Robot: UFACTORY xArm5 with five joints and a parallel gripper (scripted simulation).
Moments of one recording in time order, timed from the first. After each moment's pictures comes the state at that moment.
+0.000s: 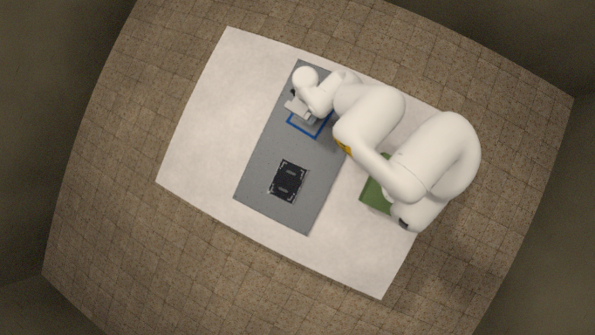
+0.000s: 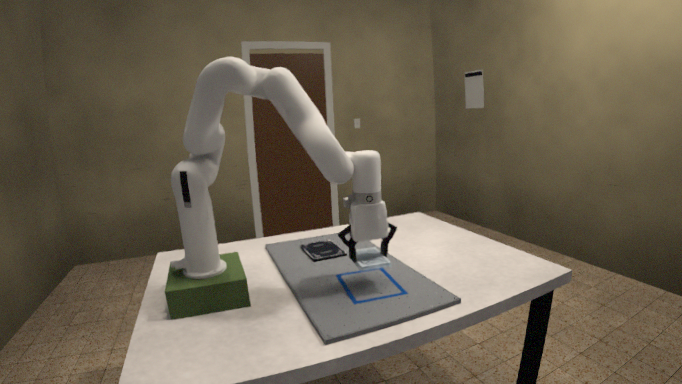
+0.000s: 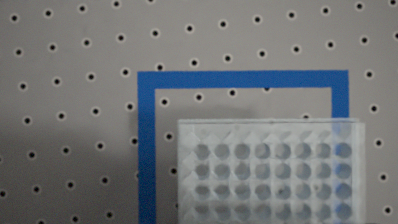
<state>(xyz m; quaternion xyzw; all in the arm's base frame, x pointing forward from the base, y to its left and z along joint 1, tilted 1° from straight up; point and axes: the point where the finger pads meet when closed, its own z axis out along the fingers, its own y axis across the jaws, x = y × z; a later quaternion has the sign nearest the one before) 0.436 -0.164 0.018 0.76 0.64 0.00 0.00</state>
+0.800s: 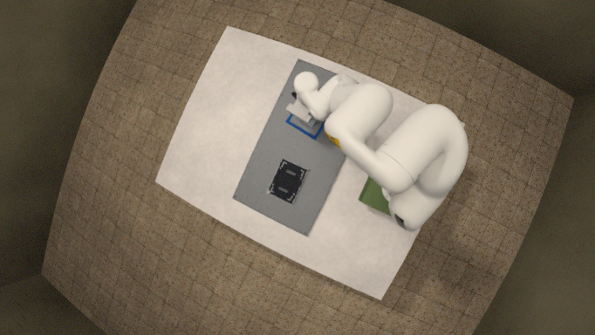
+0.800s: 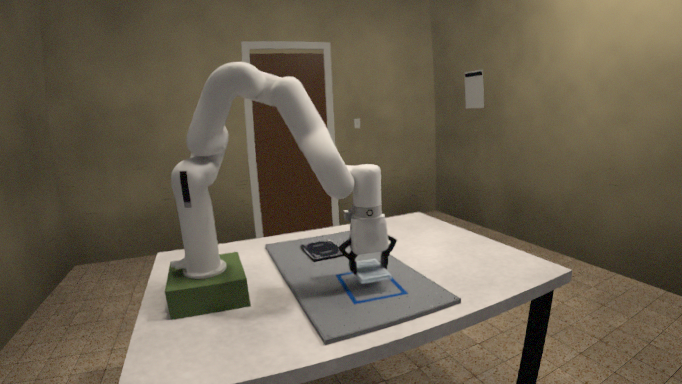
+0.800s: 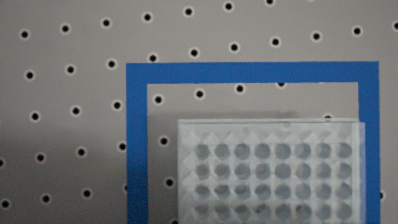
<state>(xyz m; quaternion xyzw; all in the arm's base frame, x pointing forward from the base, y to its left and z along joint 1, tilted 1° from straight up) 0.435 -0.164 -0.019 0.76 0.64 0.00 0.00</state>
